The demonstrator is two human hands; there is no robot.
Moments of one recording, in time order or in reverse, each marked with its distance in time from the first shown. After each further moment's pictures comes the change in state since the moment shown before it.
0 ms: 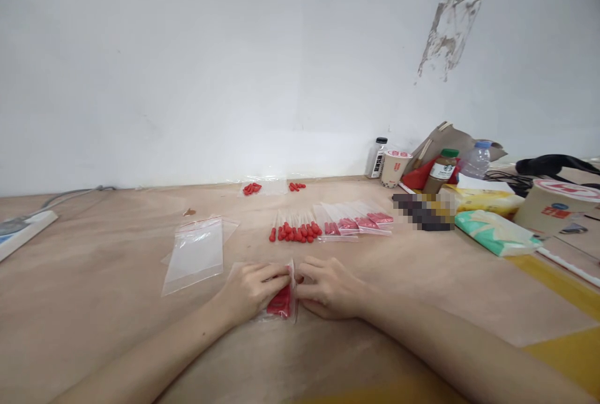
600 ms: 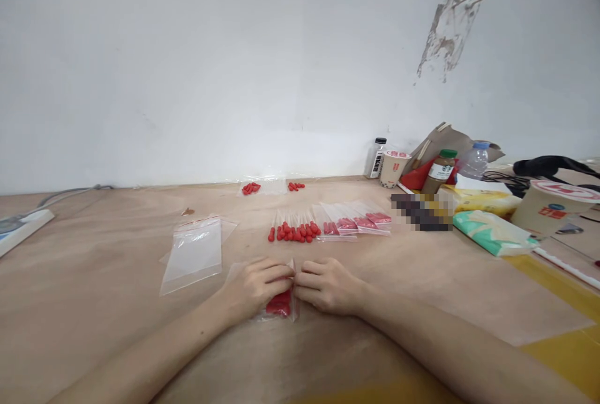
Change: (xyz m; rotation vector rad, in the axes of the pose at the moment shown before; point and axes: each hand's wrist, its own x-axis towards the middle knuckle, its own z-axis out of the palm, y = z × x) left_hand 0.009 0.000 -0.002 -0.043 -0.049 0.077; right_hand 0.000 0.008 0.003 -0.180 0.049 -0.183
